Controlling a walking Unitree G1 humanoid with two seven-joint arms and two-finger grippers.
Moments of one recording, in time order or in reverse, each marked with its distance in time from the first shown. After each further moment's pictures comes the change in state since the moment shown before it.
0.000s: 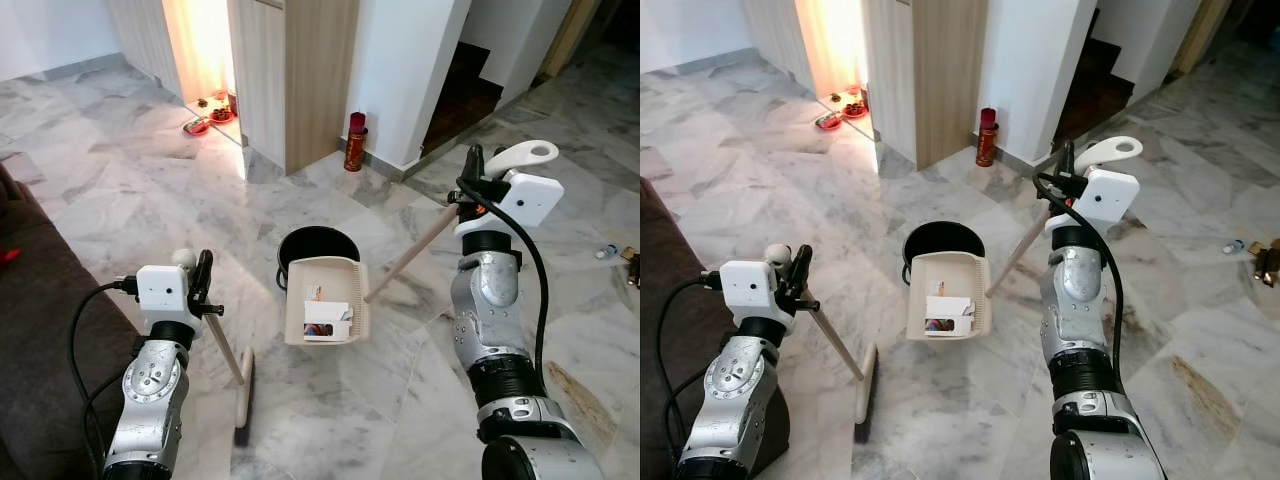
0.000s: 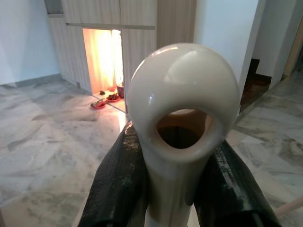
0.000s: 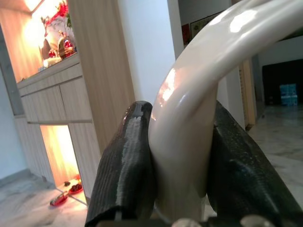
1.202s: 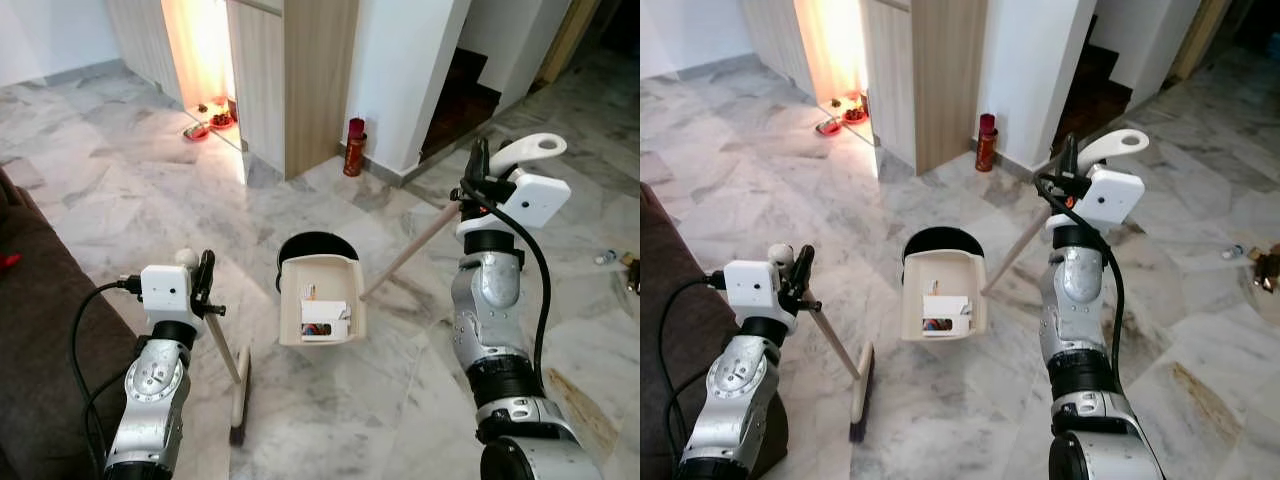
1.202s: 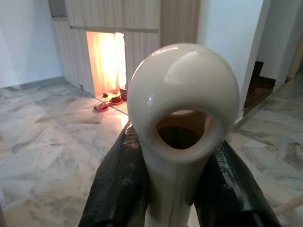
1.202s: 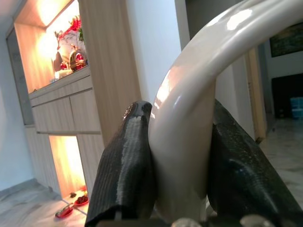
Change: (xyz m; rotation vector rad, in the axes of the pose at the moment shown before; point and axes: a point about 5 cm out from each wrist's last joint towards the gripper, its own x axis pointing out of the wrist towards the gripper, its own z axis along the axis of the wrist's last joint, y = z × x) left arm 0.000 -0.001 0.000 0.004 -0.001 -0.006; right arm -0.001 0.002 0.004 0.000 -0.052 0.018
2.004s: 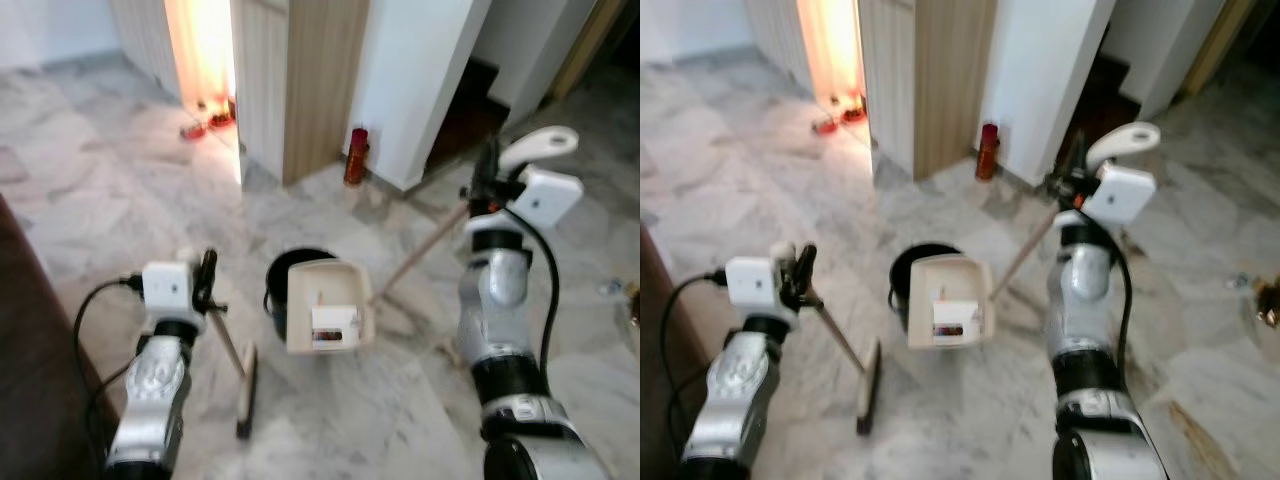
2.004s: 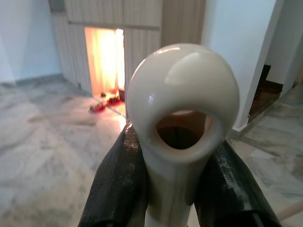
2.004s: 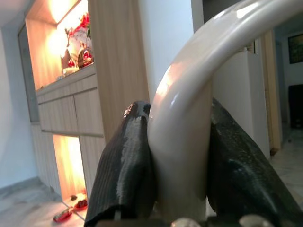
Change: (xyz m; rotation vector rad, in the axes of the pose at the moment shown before) left arm 0.002 0.006 0.002 0.020 -0.006 0.010; right arm 0.005 0.010 0.005 0.031 -0.027 0.034
